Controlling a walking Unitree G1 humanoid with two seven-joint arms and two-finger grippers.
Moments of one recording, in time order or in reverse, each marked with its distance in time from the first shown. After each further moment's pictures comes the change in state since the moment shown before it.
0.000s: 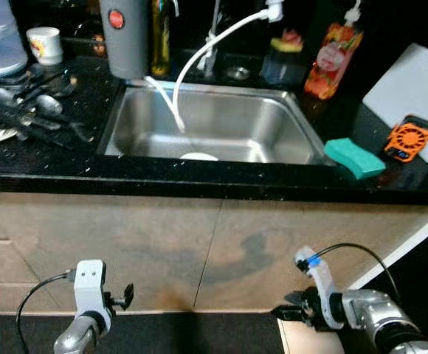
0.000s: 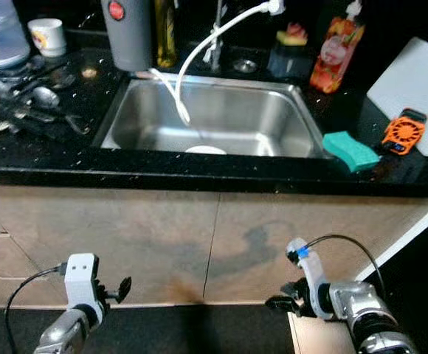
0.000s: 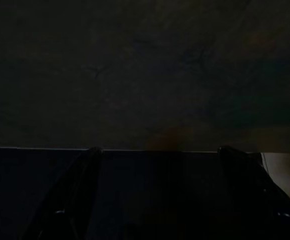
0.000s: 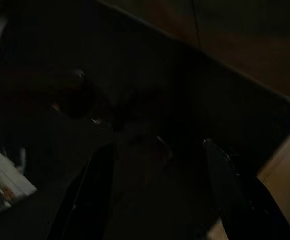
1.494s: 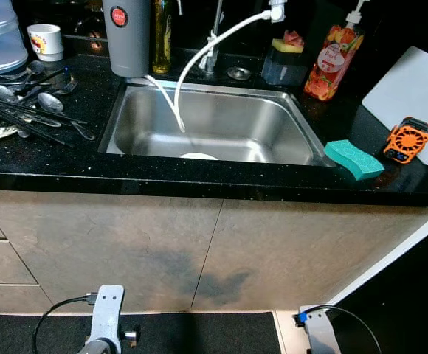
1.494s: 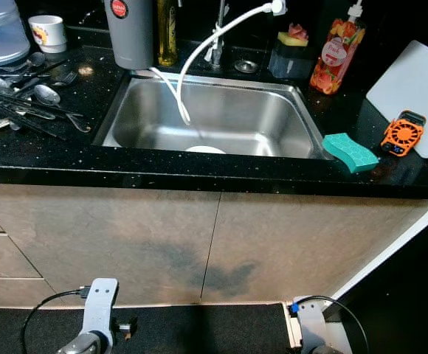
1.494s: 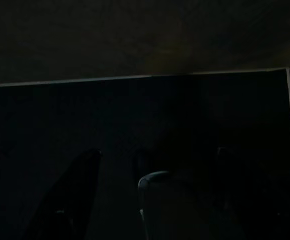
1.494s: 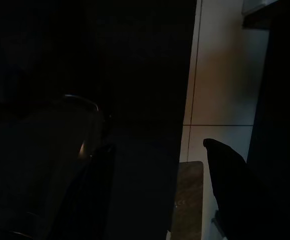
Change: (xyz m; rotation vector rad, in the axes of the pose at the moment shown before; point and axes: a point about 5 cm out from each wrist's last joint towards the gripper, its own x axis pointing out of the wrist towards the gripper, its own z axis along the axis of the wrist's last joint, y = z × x) left arm -0.009 -0.021 -0.049 0.117 0.320 0.033; right arm 0.036 0.027 -0.095 0.314 0.128 -0.591
